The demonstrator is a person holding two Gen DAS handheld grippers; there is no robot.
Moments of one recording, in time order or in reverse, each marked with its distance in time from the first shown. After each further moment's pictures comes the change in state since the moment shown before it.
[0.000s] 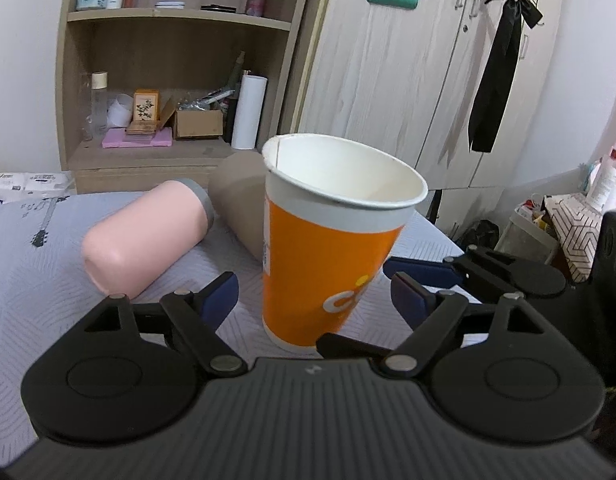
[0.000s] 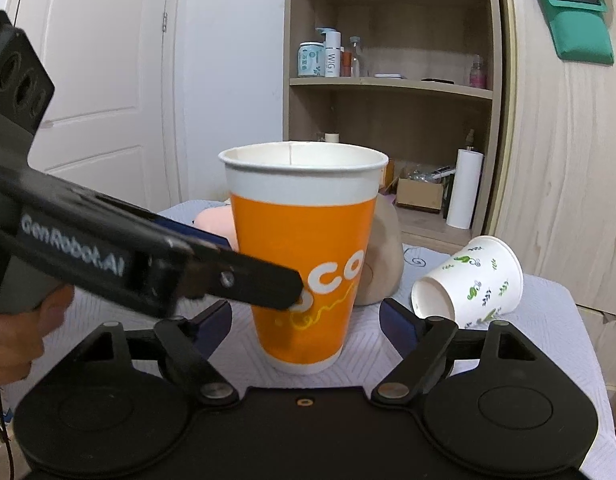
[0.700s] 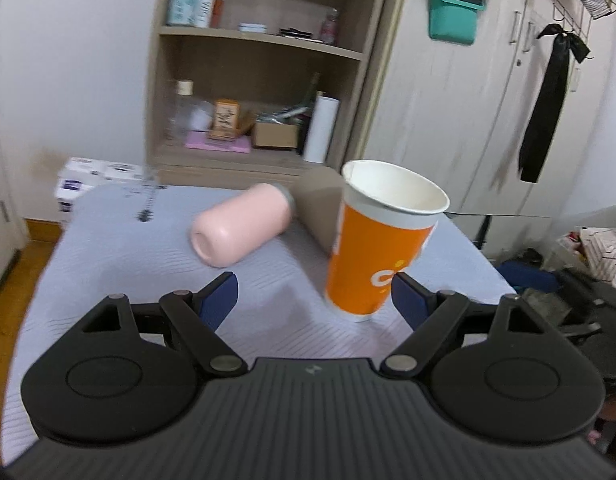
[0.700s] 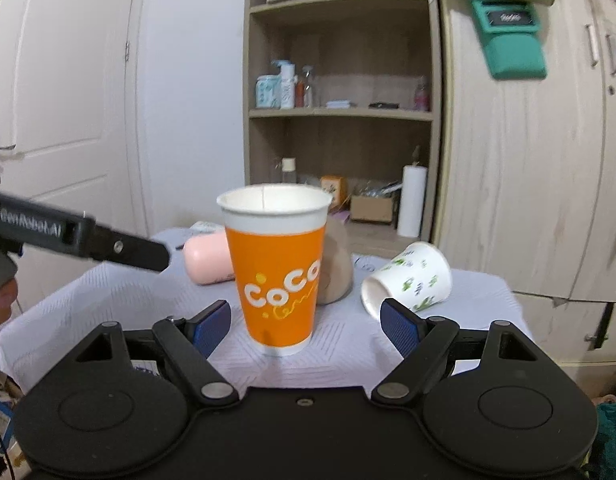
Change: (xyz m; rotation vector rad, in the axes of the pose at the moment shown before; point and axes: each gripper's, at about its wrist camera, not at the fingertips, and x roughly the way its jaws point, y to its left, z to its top) left arm -0.085 -0.004 -0.010 -0.093 -0.046 0.206; right arm -0.079 0.008 0.005 0.074 -0.076 -0.136
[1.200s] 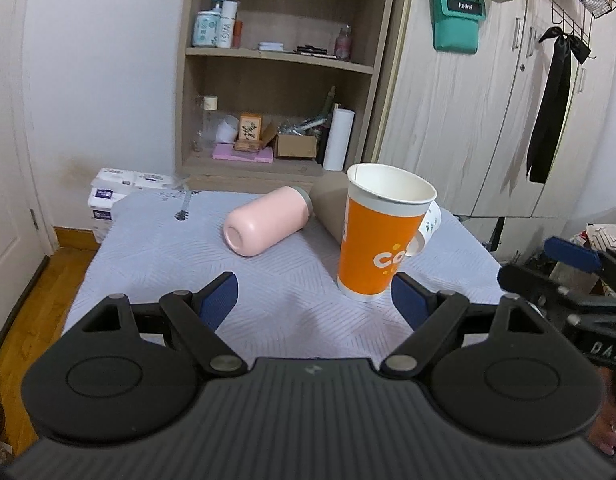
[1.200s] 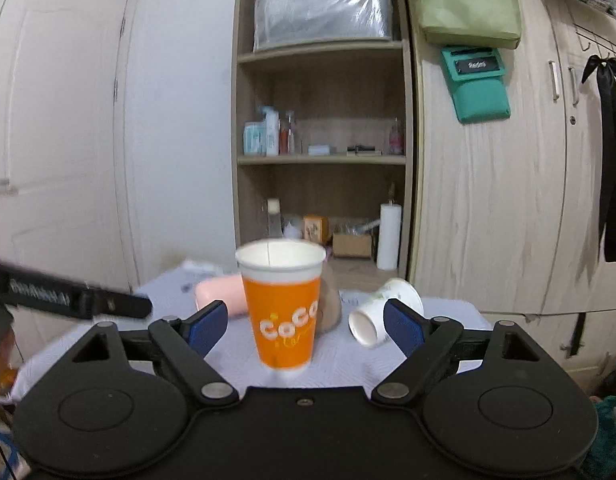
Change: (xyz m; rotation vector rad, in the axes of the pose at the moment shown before) left arm -0.058 -0.011 -0.013 0.018 -0.041 0.078; right arm -0.060 0.025 0.011 0.008 -0.068 -0.083
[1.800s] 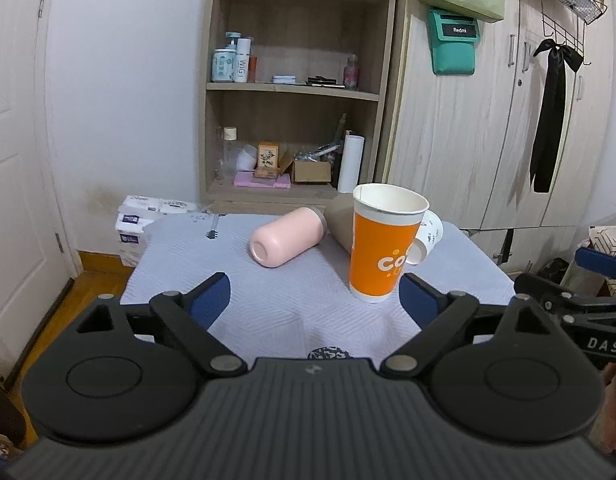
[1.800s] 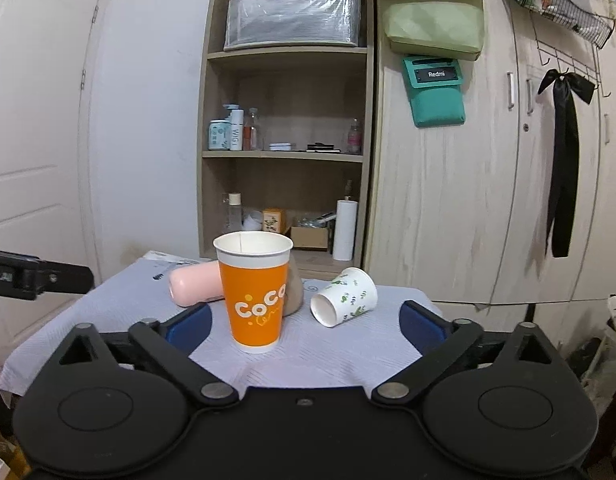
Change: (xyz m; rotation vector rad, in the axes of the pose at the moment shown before) left arm -0.057 -0.008 -0.011 0.037 -0.076 0.060; right arm -0.038 0.013 -0.001 0.011 0.007 -0.146
